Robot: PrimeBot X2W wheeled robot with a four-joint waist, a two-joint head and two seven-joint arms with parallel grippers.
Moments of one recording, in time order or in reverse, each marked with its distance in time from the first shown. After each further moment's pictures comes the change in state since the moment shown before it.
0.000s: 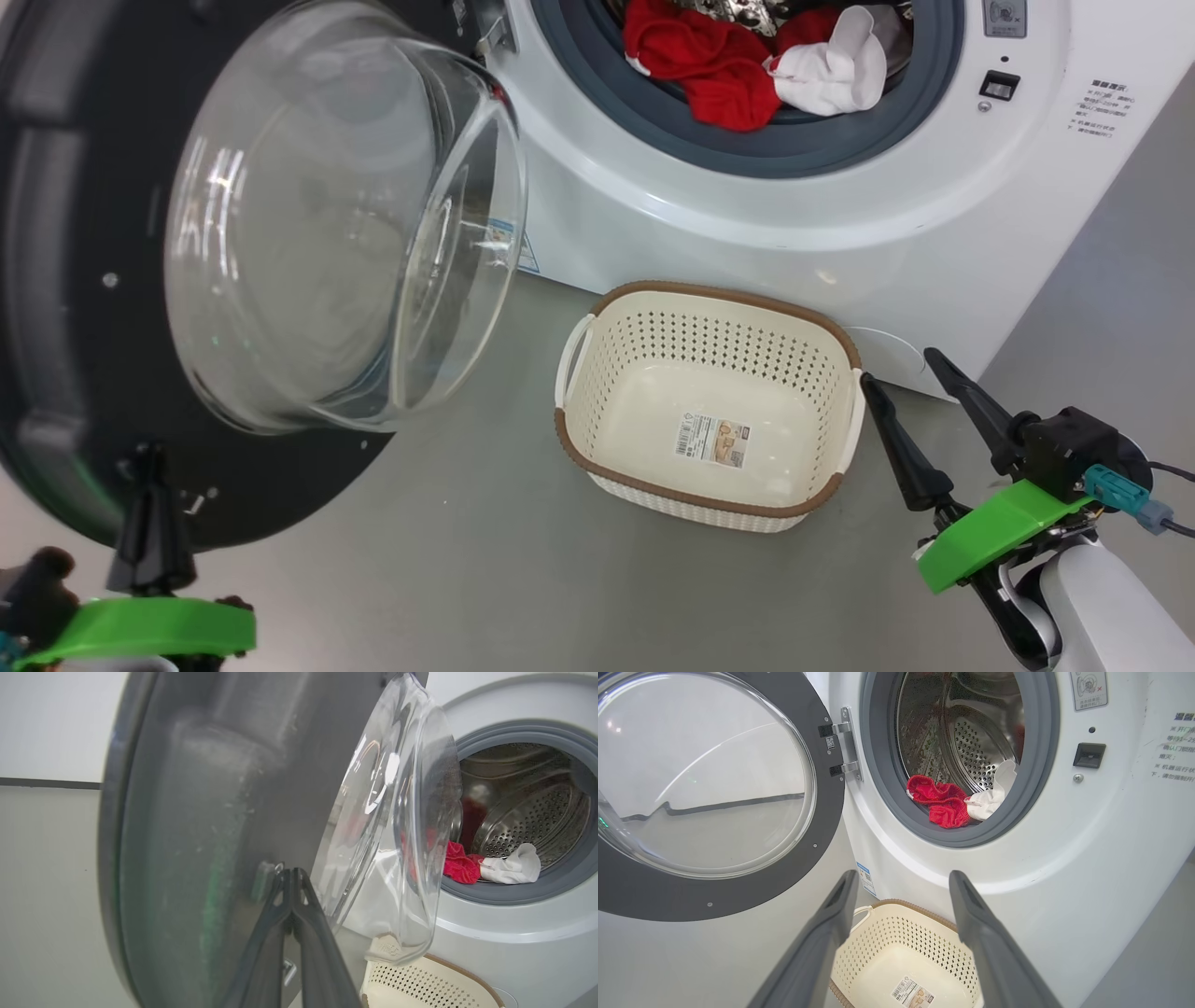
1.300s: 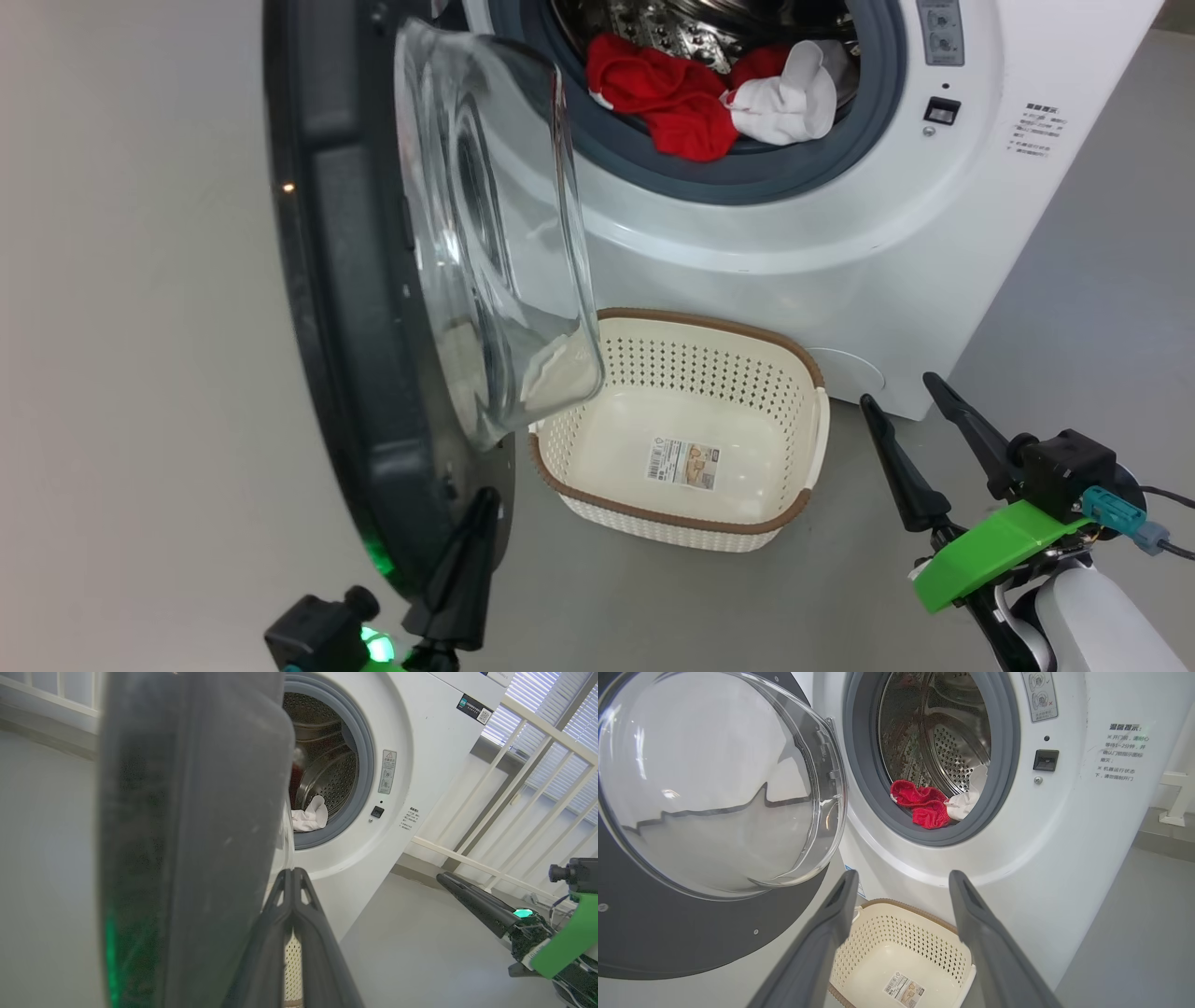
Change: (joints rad) left arm 0.104 -0.102 -0.432 -0.189 -0.012 -0.031 0.010; right arm 0.040 0.028 -0.023 0.004 0.007 0.000 0.000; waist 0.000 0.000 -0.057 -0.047
